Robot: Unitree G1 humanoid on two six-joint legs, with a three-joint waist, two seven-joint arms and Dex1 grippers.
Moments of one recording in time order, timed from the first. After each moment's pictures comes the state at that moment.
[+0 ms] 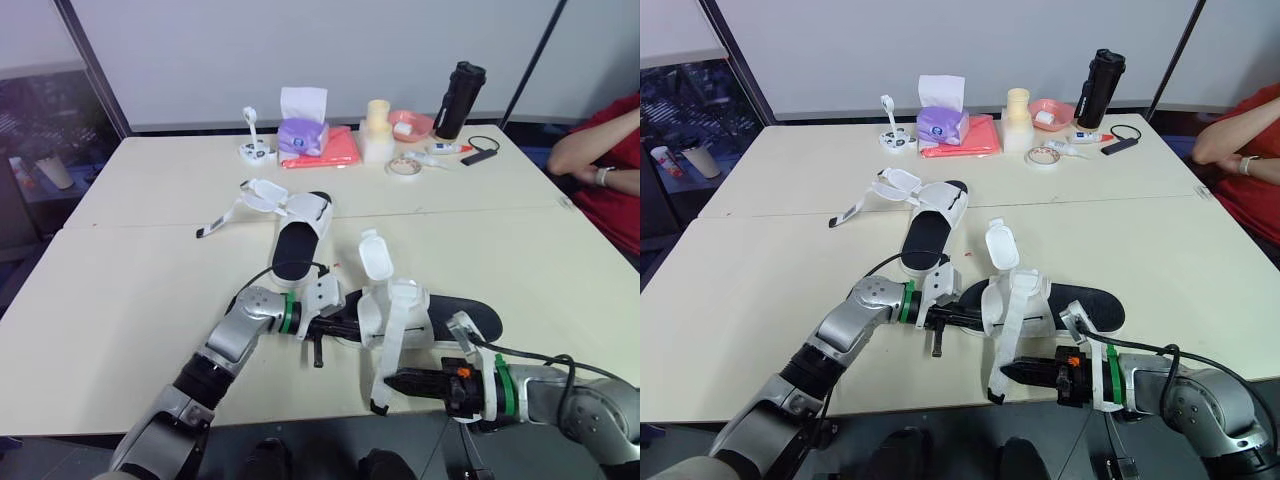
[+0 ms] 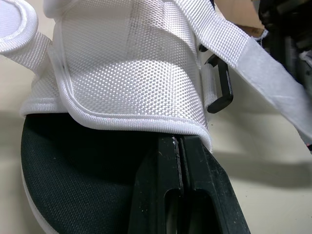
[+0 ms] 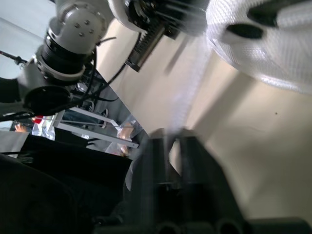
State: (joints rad) left arm -0.55 0.28 -0.40 0.20 -0.16 0.27 -1.12; right arm 0.02 -0.79 -0.02 -0.33 0.99 0.97 0.89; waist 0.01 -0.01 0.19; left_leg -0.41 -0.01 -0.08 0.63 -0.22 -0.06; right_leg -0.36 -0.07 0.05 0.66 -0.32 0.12
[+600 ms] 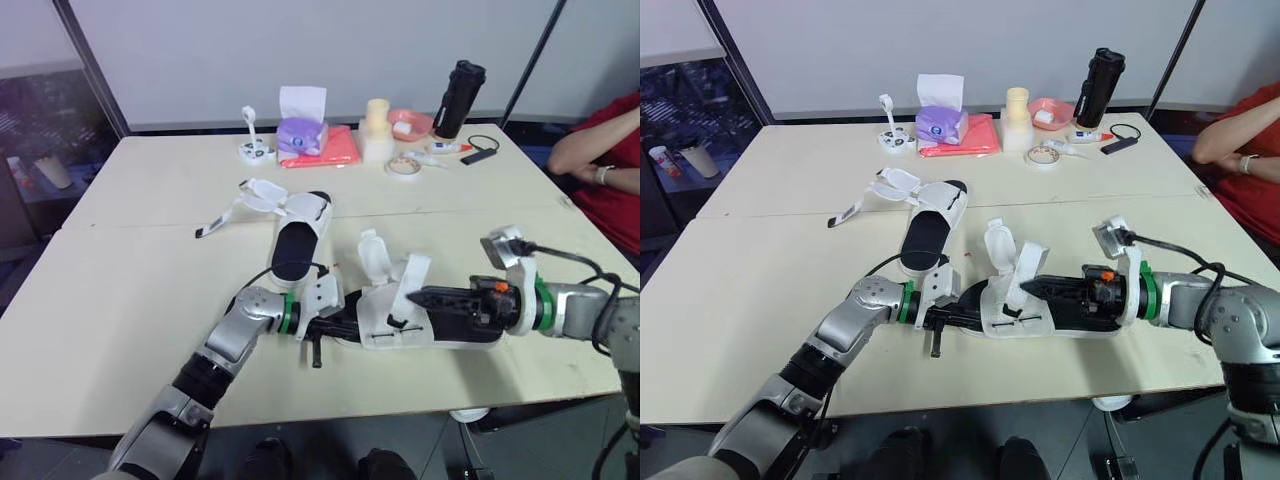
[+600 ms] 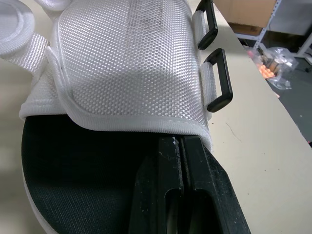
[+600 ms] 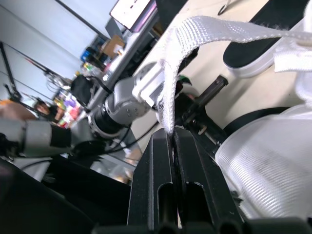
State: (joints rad) left arm -0.56 0.28 -0.39 0.22 -0.16 0.24 -1.13; right arm -0.43 -0.91 -0.13 -0.04 1.10 1.15 1.06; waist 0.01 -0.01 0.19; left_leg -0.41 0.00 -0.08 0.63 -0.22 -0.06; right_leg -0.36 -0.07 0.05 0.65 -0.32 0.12
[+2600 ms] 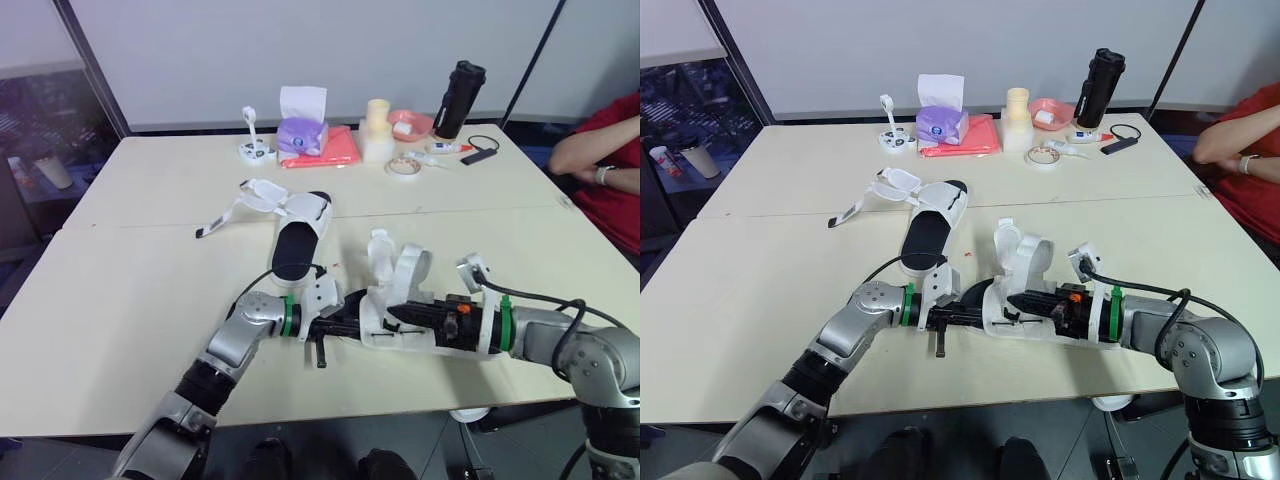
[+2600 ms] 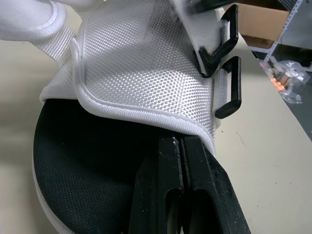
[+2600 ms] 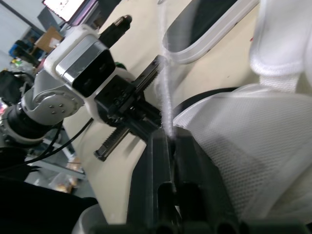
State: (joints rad) left arm -0.52 0.25 -0.37 0.22 -0.16 0.24 -1.08; right arm -0.26 -0.67 -0.20 -0.29 0.88 1.11 0.79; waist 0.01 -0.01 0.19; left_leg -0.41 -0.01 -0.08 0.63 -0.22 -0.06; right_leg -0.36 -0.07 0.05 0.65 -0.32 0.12
